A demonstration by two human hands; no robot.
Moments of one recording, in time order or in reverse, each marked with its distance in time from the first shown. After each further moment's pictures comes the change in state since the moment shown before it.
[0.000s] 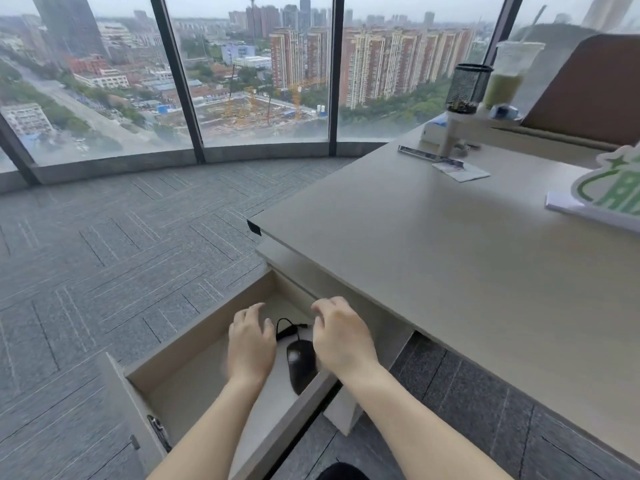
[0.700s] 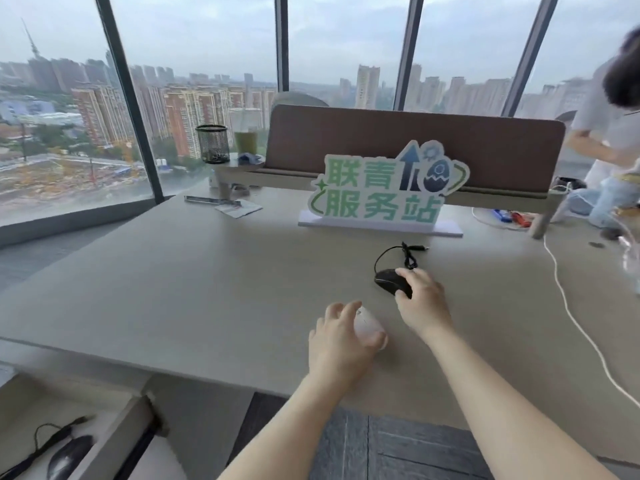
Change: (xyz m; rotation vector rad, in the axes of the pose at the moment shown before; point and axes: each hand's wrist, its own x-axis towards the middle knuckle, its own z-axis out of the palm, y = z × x) left_hand -0.261 0.353 0.177 0.009 -0.604 0.698; right_hand -0.178 0.317 -0.328 -0.152 0.657 0.564
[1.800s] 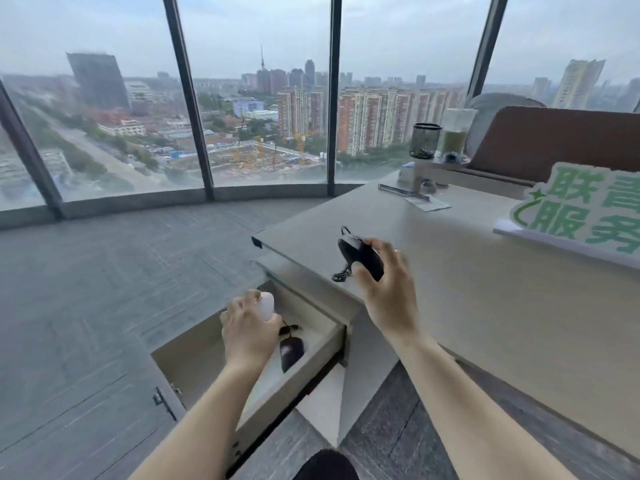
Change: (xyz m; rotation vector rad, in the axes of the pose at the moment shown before) left_hand -0.195 -0.282 -0.234 0.097 0.644 -0.709; right_hand -0.198 -0.316 0.094 0.686 -0.317 -0.517
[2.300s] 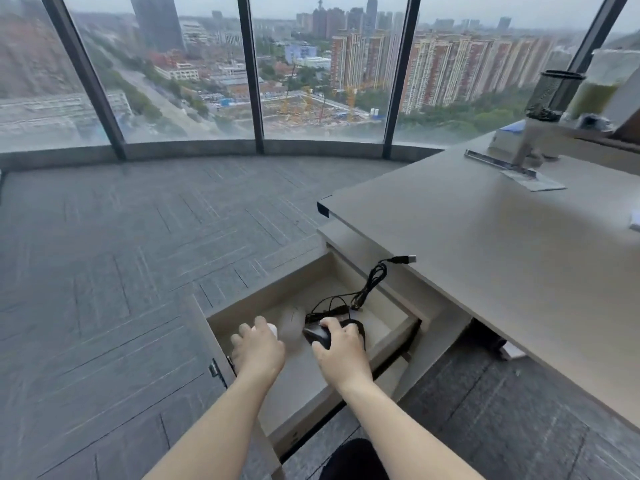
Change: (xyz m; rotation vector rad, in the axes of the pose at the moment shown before) left_hand 0.044 -0.139 0.027 0.332 -0.207 -0.354; right_hand -0.070 0.067 0.220 -0.289 -0.643 0.356
